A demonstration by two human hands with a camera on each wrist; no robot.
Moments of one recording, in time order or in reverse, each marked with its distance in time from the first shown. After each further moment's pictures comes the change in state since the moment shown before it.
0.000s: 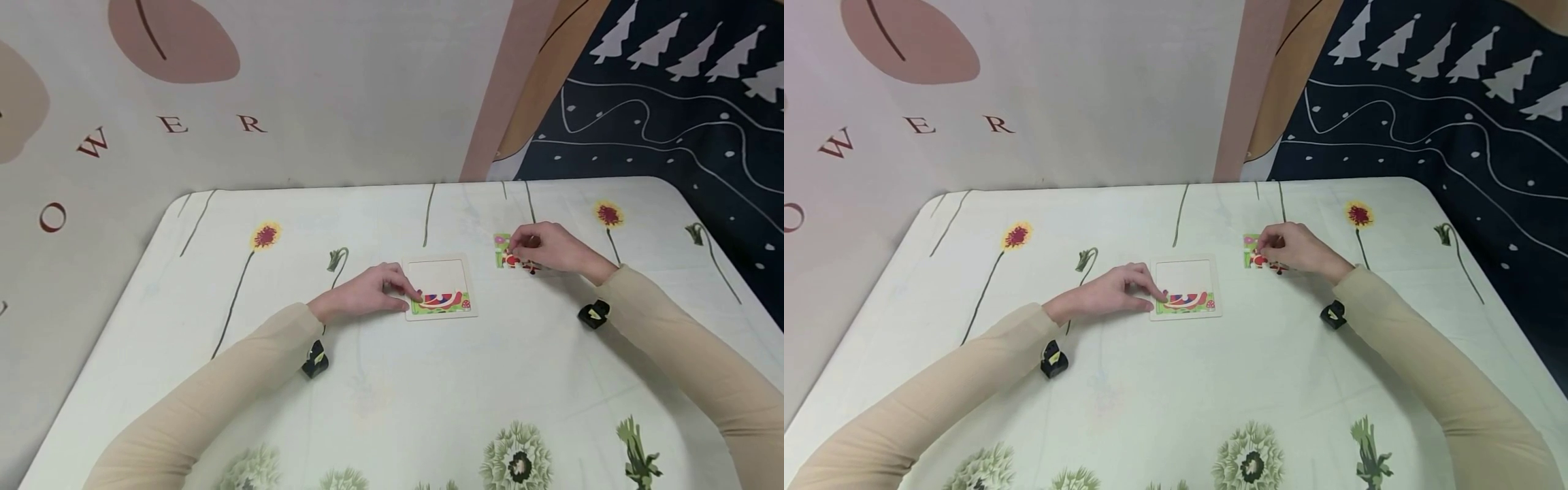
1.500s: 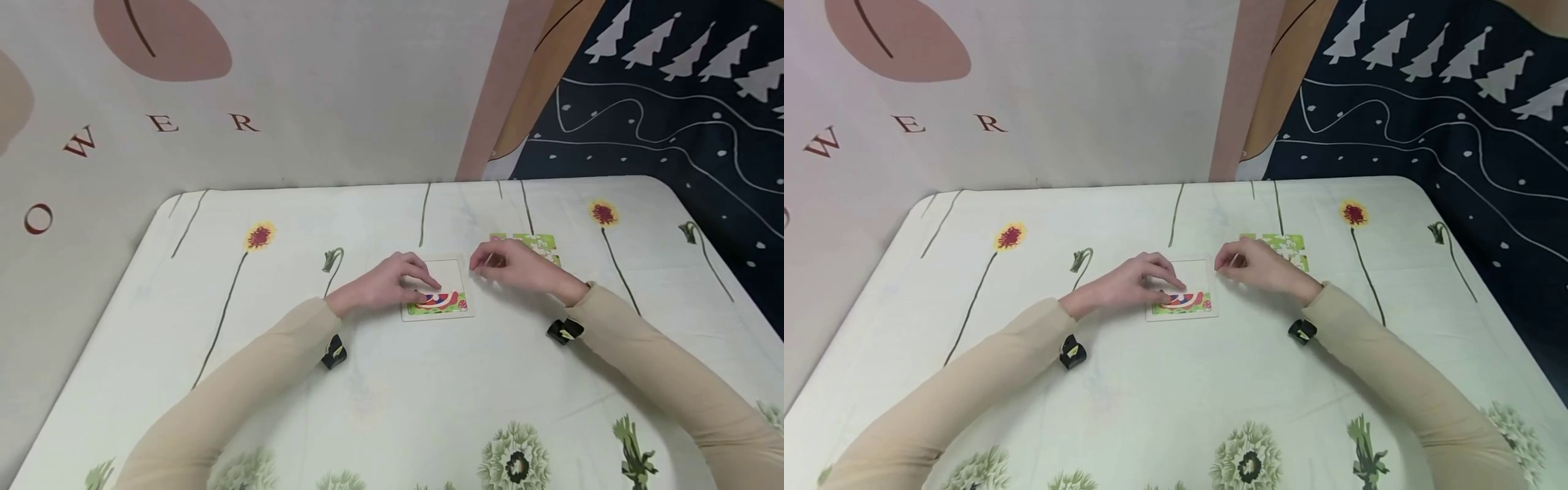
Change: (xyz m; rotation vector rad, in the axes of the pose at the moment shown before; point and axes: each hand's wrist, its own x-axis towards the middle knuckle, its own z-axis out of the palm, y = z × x) left_hand 0.029 0.015 0.008 0.196 0.023 0.096; right_hand -0.004 -0.038 0.037 0.115 -0.006 -0.202
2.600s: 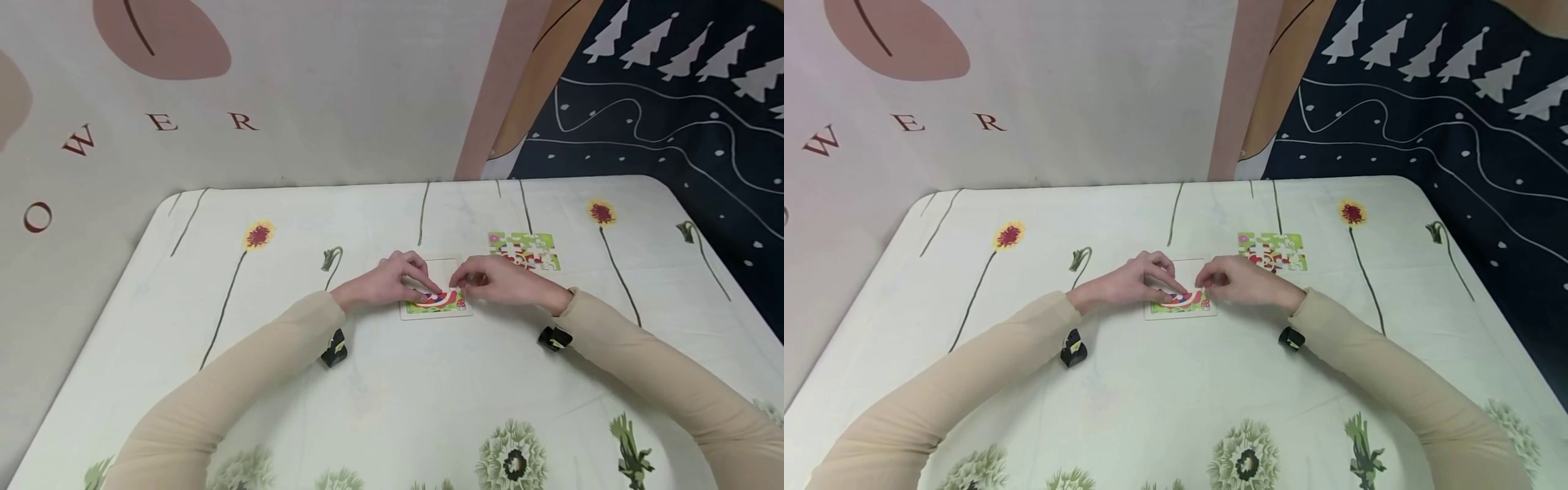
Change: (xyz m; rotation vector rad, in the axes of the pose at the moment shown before) left_hand 0.008 -0.004 0.003 -0.041 -0.041 -0.086; right_hand 0.000 -0.018 0.020 0.021 -0.168 -0.036
